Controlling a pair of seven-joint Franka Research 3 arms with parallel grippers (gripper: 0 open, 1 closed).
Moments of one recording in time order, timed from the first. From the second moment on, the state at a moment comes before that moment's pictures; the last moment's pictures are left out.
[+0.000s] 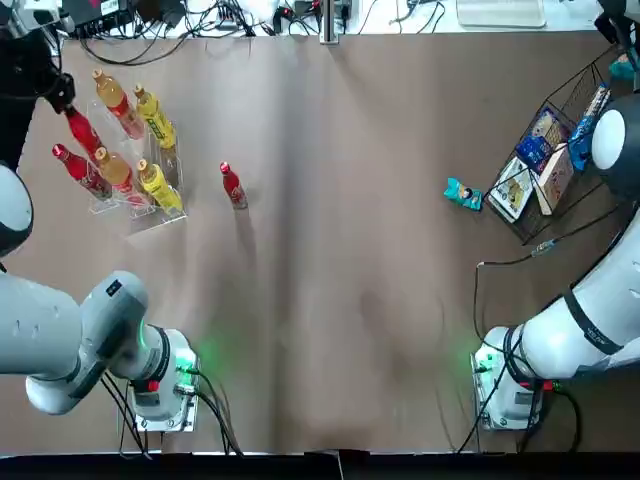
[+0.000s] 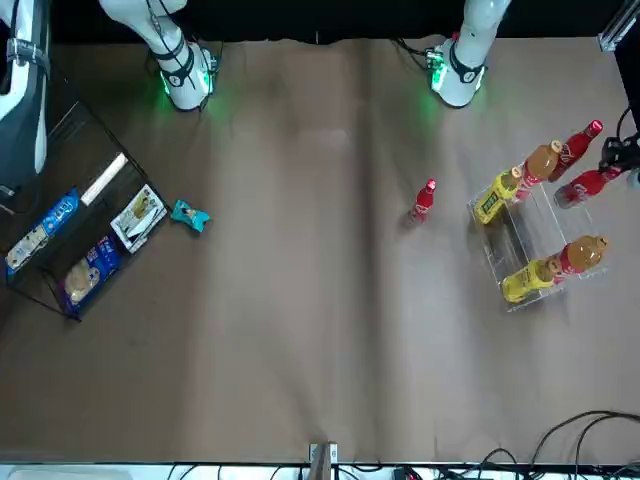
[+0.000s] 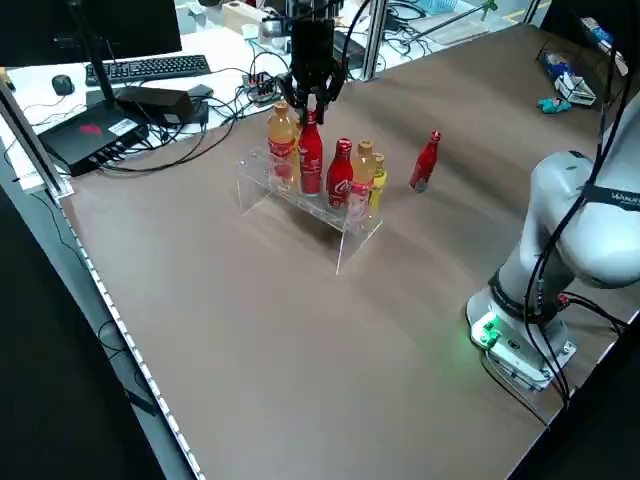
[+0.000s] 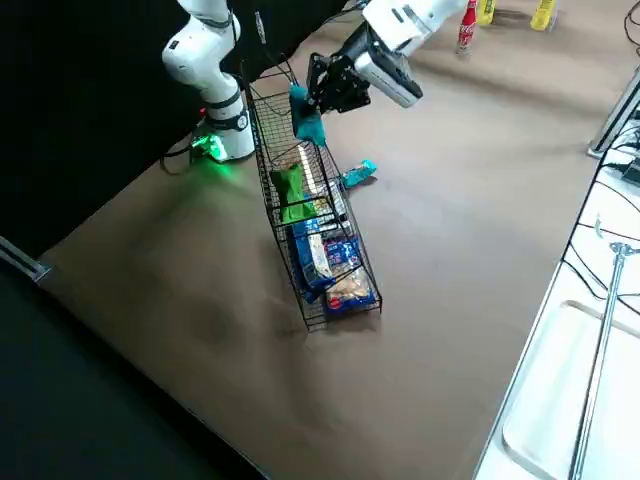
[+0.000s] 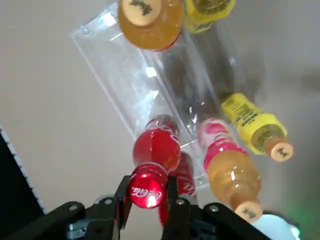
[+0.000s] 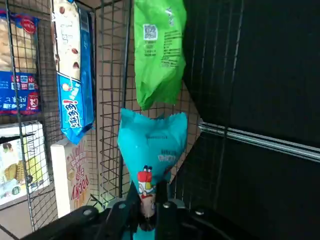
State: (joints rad) left arm 0.87 -0.09 -0.54 -1.97 0.10 1.77 0.52; right arm 0.17 0.34 -0.30 -1.34 -0.52 1.10 0.50
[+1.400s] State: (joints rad) left arm 0.88 -0.08 -0.79 -1.96 0.01 1.77 0.23; right arm 0.20 0.32 -0.27 -1.31 -0.50 1.04 0.38
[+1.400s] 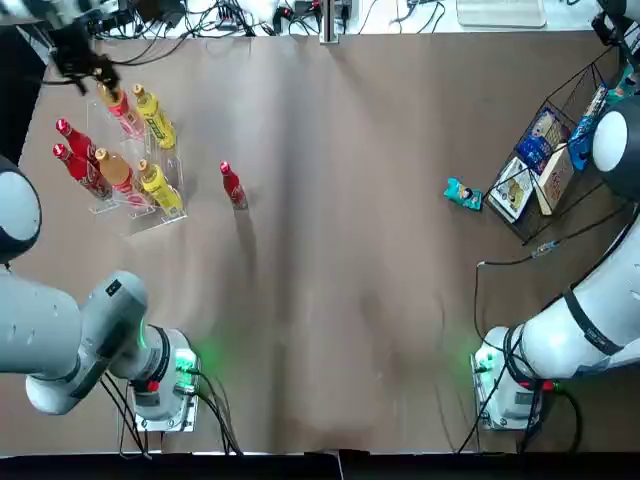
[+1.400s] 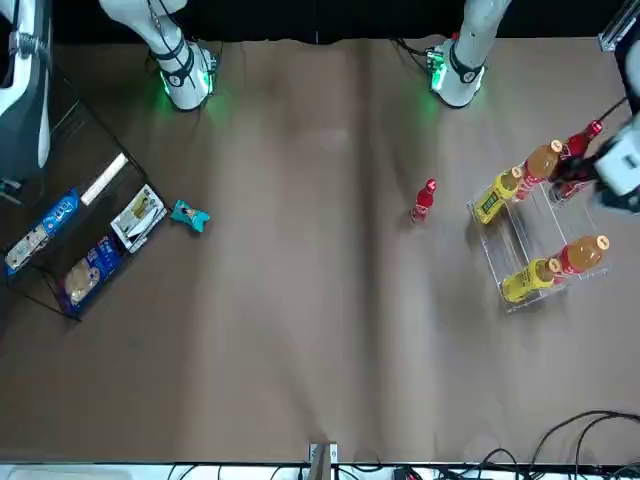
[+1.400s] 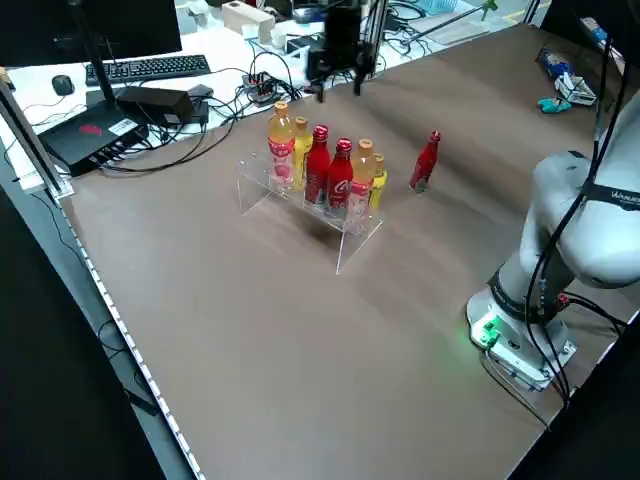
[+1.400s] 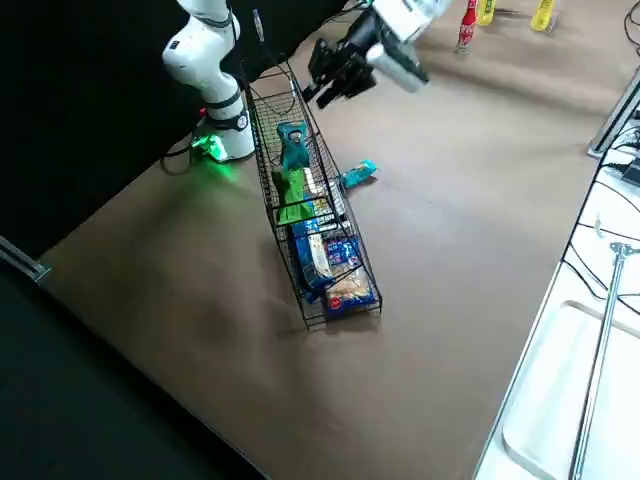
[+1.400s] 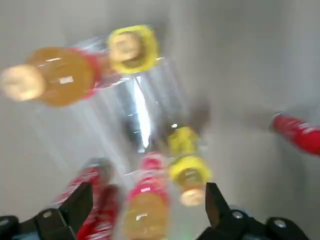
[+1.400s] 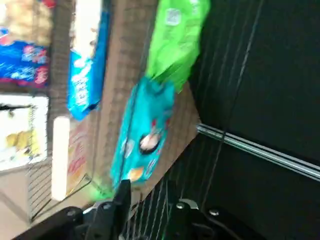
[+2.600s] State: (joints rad) left arm 0.86 -0.03 -1.24 -2.31 -0.07 2.13 -0.31; right arm 0.33 0.34 -0.27 -1.66 0.02 1.47 1.12
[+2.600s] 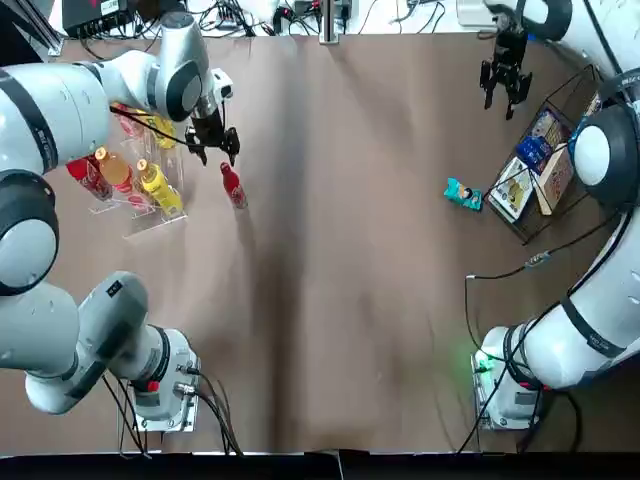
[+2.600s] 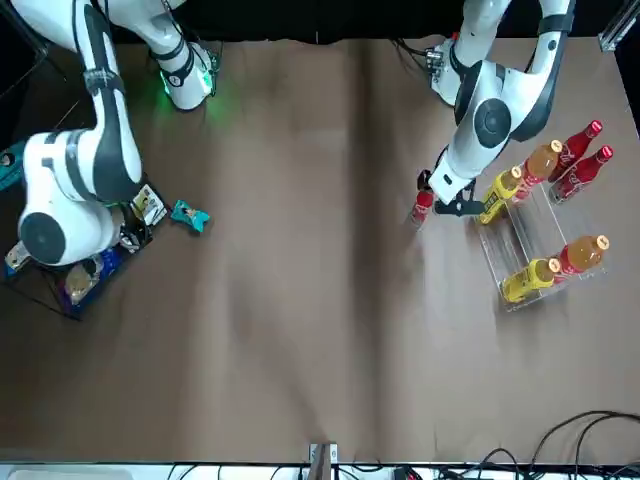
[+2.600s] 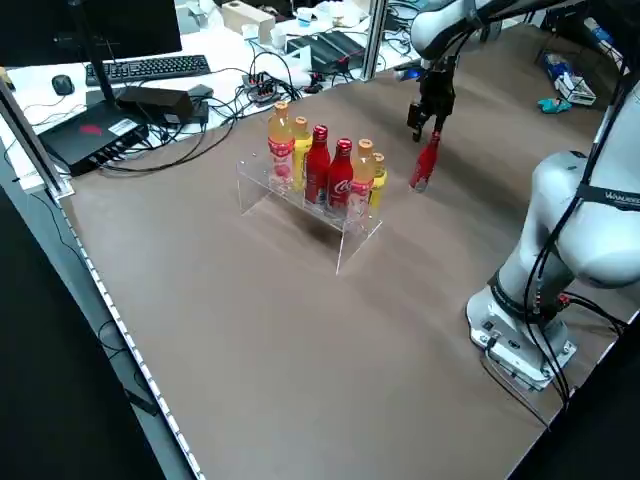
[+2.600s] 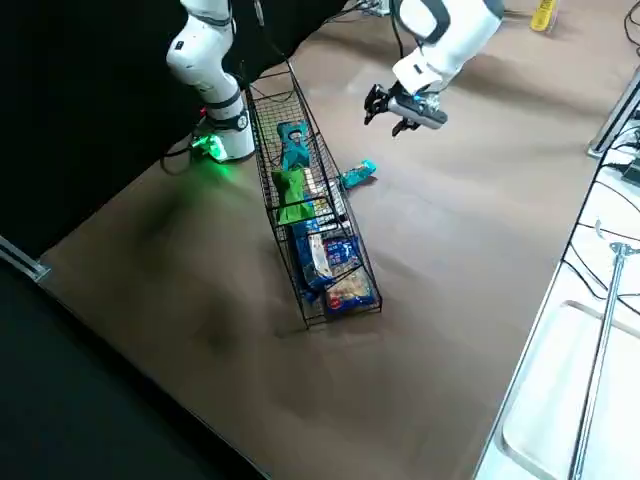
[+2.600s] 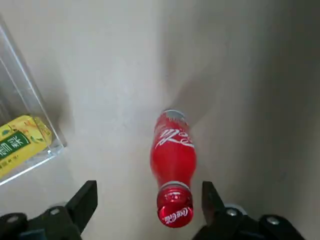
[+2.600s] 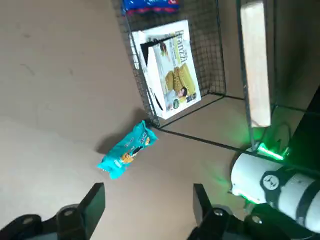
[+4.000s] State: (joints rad) left arm 0.82 -0.03 -1.28 -2.33 -0.07 2.18 -0.47; right arm 0.47 0.35 -0.27 -2.23 0.03 2.08 1.42
